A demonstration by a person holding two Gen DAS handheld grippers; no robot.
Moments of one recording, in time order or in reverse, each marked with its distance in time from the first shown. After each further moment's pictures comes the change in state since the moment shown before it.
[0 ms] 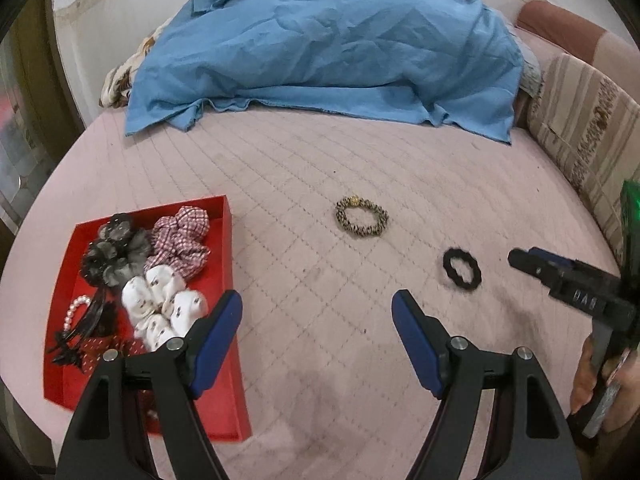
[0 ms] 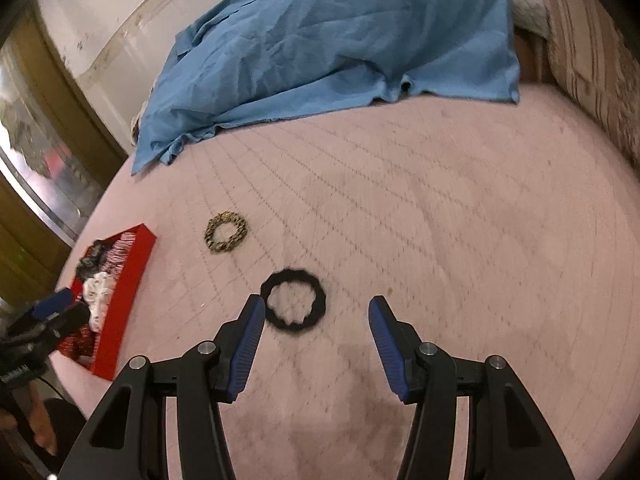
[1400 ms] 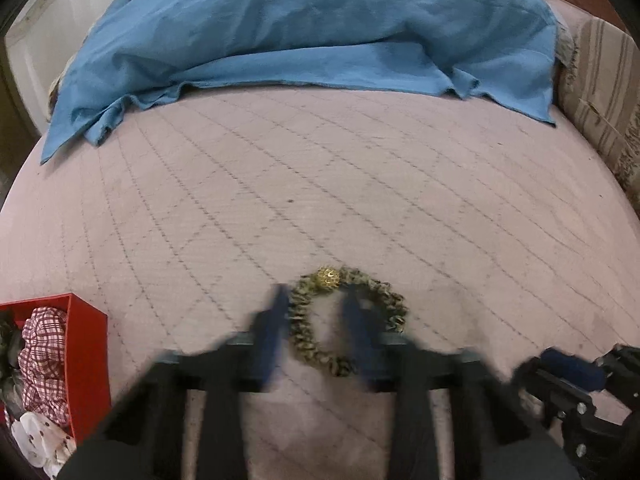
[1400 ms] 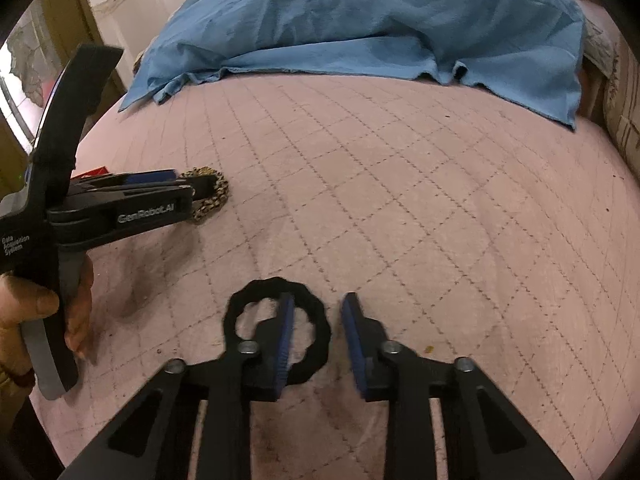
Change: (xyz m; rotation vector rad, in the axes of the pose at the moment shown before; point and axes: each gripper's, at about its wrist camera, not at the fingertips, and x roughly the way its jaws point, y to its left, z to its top) left arm 0.173 -0.047 0.069 0.087 0.067 0.002; right arm 0.083 0.013 0.009 -0.193 0.104 -0.026
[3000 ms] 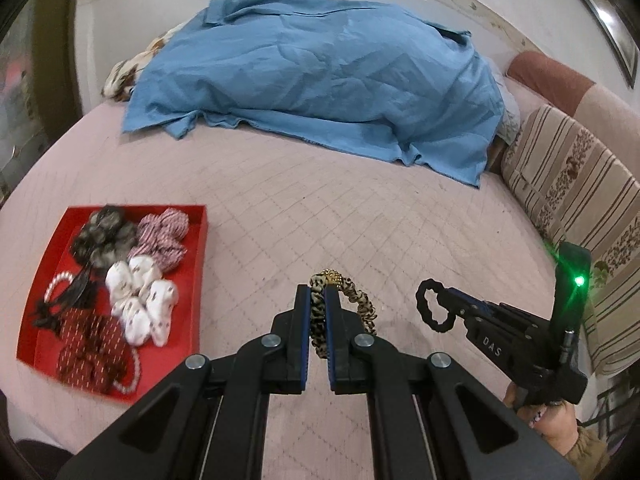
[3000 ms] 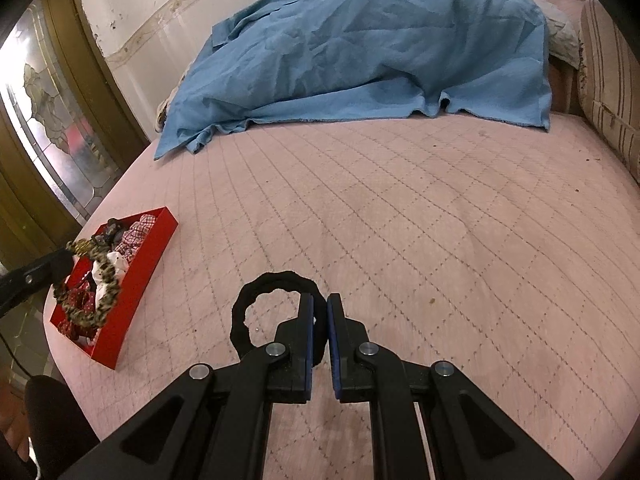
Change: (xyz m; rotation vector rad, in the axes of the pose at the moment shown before) left arm -0.216 0.033 -0.098 -0.206 -0.173 -0.114; right arm -0.078 0.014 -0.024 0.090 -0.145 0.069
